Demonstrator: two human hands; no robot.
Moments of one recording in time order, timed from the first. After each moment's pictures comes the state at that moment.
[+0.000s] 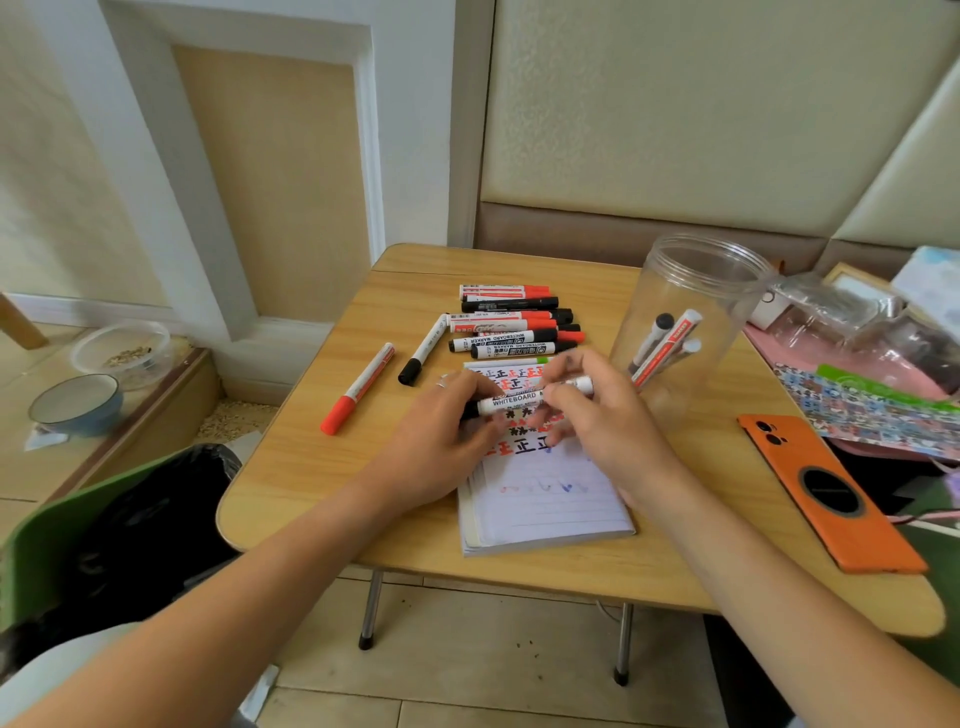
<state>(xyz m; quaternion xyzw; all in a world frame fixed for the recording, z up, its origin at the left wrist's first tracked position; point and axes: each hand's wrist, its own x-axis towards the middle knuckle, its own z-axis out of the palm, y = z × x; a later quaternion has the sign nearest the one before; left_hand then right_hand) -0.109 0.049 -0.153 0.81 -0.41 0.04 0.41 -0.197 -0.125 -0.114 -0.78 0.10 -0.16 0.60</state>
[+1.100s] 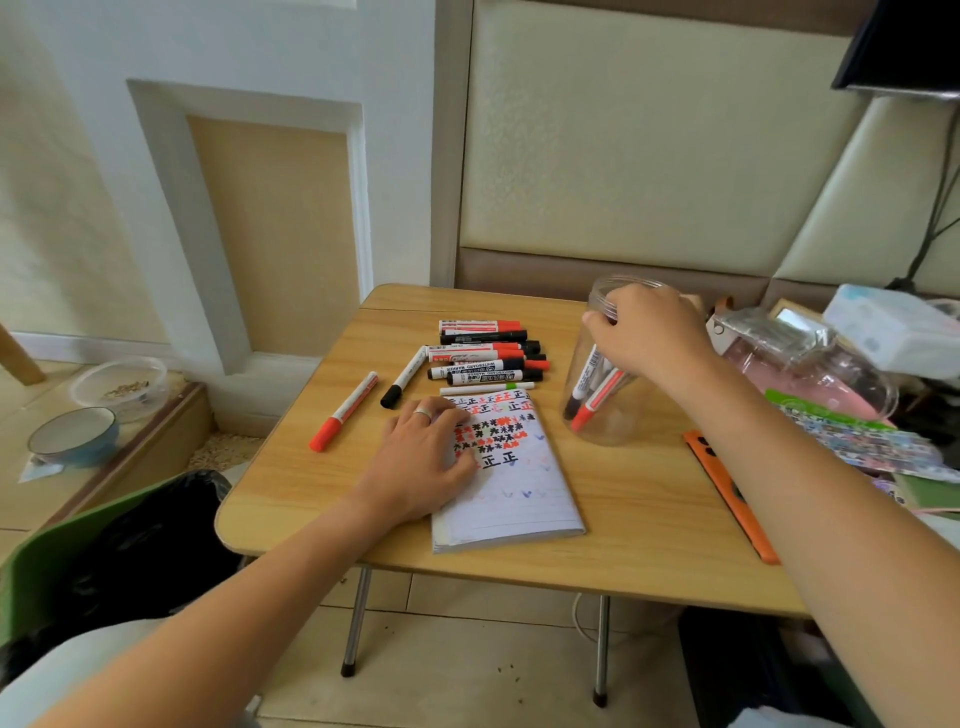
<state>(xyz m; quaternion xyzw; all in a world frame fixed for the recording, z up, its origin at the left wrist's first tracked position) -0.121 0.045 -0.153 0.91 -0.36 0.03 0.22 -0.185 -0.196 -0.010 -0.96 0.20 -0.20 -0.03</state>
